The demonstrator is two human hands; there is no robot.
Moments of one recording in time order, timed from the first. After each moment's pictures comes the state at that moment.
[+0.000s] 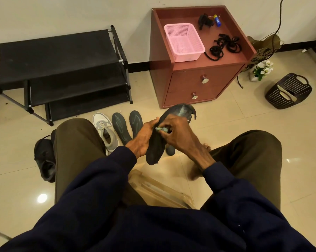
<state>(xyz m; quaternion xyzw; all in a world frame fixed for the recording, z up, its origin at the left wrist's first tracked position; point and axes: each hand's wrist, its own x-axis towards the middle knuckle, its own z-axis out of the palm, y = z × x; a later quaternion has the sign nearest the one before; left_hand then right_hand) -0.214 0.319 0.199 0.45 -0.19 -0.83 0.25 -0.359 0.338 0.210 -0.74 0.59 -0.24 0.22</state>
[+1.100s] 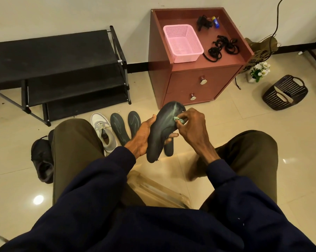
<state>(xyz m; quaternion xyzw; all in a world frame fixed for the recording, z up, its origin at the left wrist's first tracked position) -0.214 0.317 0.198 0.43 -0.16 -0.84 0.29 -0.393 0.333 0.210 -0.63 0.71 -0.28 0.14</state>
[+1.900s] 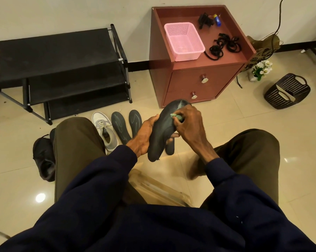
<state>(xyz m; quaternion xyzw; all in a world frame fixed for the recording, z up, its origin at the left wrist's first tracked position) -0.217 0.318 0.201 0.44 -0.16 -0.84 0.29 -0.384 0.326 0.201 -0.65 0.69 -0.28 0.12</state>
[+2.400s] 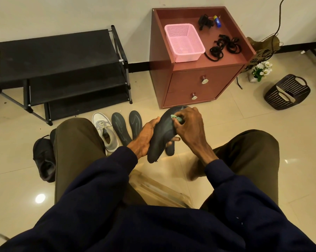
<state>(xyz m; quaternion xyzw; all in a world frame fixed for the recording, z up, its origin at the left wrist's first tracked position) -0.219 0.321 0.202 0.47 -0.18 -0.82 0.26 -0.382 0.329 0.201 -0.64 0.71 -0.28 0.10</state>
